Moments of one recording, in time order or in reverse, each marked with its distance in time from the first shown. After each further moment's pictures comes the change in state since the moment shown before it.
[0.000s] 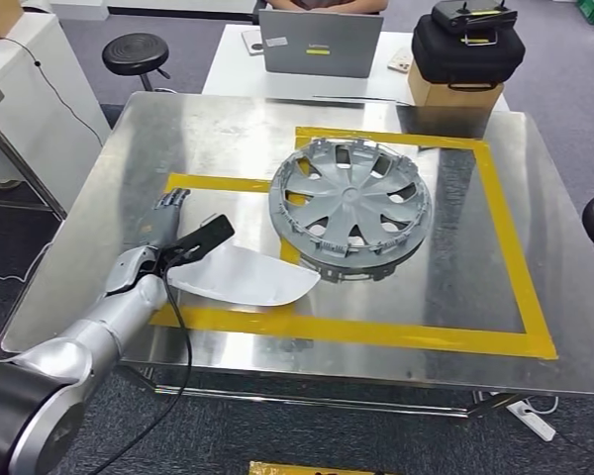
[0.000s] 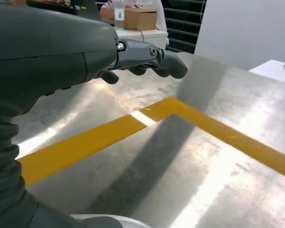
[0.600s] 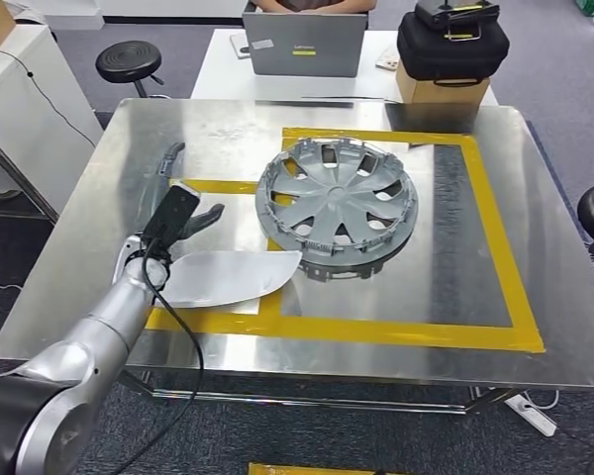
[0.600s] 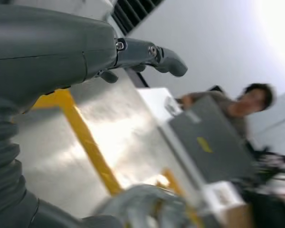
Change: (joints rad) left arm 0.053 -0.066 0.195 -0.202 0.476 -0.079 -0.502; right arm 0.002 -0.001 -0.002 0.000 0.000 -0.003 -0.010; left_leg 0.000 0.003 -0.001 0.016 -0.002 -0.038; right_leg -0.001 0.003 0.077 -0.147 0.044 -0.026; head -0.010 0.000
